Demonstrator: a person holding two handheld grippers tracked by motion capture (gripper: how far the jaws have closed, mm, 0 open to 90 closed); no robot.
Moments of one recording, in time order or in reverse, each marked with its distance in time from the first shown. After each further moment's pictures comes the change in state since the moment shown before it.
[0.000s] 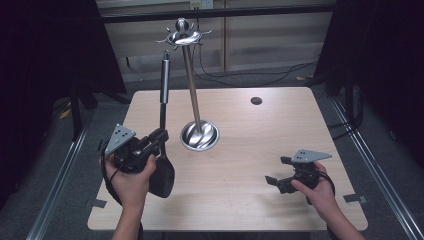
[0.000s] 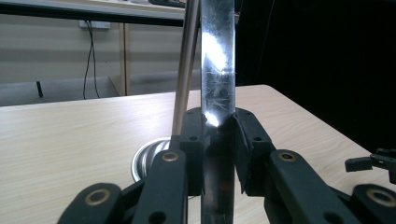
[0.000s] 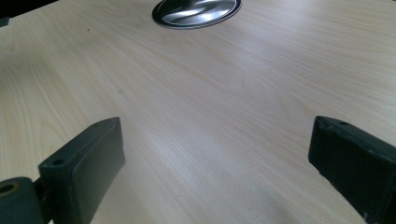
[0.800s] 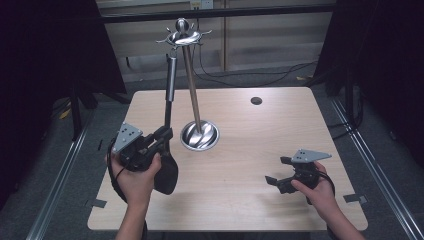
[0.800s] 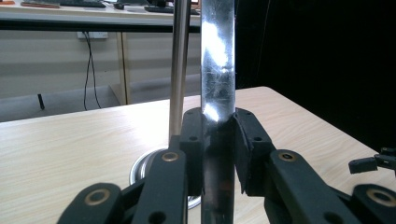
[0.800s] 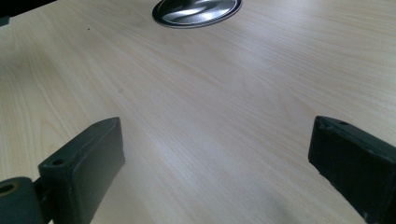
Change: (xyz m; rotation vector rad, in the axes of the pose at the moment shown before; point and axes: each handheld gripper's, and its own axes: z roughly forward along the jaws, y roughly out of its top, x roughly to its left) left arm -0.008 0.000 0.011 -0.020 -0.004 0.046; right arm 0.000 0.000 0.000 0.002 0.003 -0.001
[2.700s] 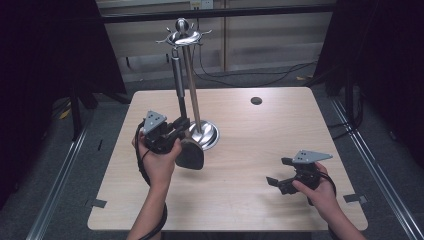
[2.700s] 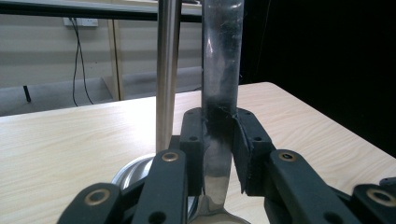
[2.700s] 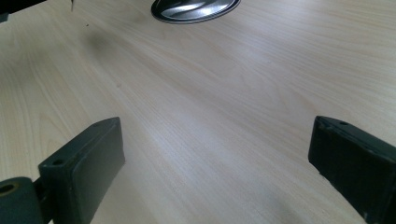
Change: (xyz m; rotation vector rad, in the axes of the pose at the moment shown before) left arm 0.001 -0.008 0.072 0.035 -0.003 -0.017; right arm -0.002 -0.004 -0.001 0.006 0.004 -0.001
